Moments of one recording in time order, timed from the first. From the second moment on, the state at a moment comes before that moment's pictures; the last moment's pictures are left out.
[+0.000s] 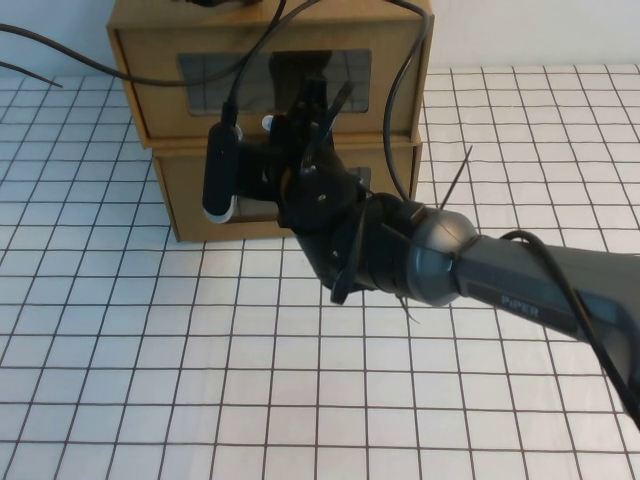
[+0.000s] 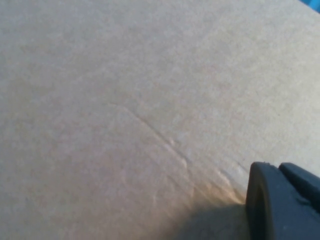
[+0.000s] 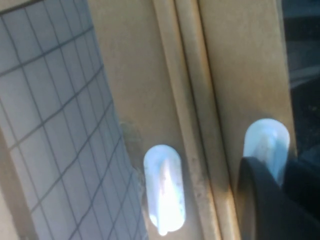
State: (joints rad) right arm 0.85 2.14 -1.69 -1.68 0.57 0.65; left arm -0.19 2.09 -2.32 -0.67 1.14 0.62
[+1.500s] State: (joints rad) right arm 1.27 1.68 -1.18 -1.11 0.84 0.56; left arm -0.19 2.08 -2.32 -0.67 1.21 0.51
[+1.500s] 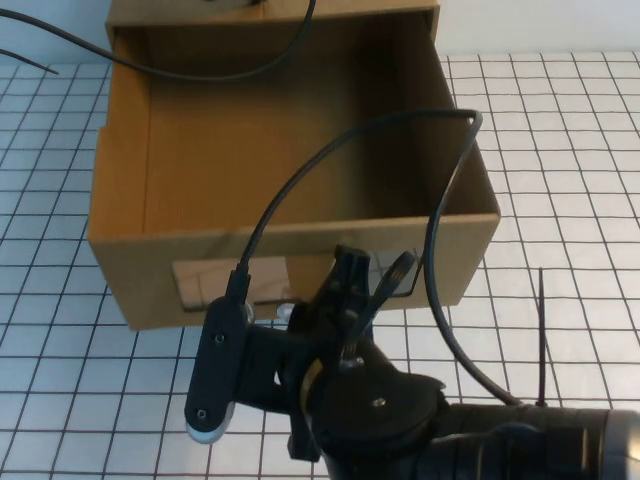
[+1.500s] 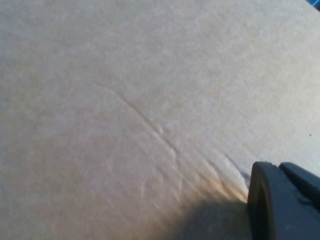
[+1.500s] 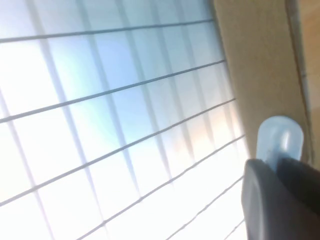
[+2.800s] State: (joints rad) right arm 0.40 1.23 -1.37 -0.17 1.00 0.16; left arm -0.19 1.54 -2.19 -0.39 1.25 0.47
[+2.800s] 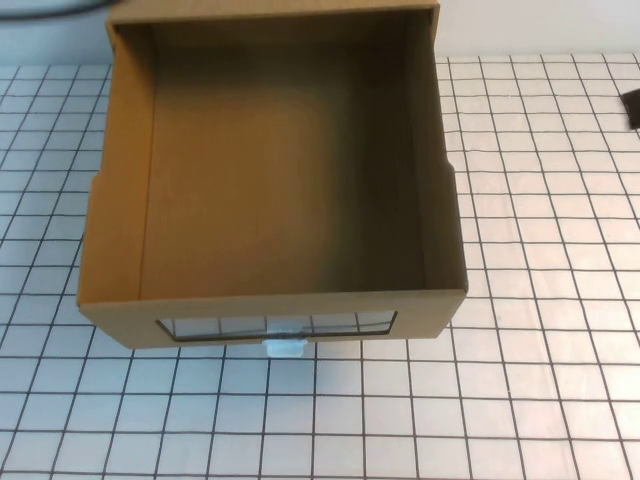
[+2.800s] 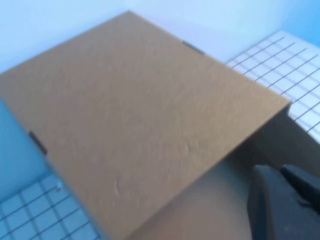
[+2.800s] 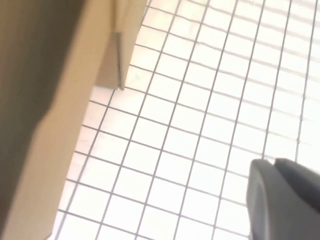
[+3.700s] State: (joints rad) right arm 0.14 0.21 -0.40 0.26 0.48 -0.07; left arm -0.19 0.14 -0.15 -0.43 0.10 0.61
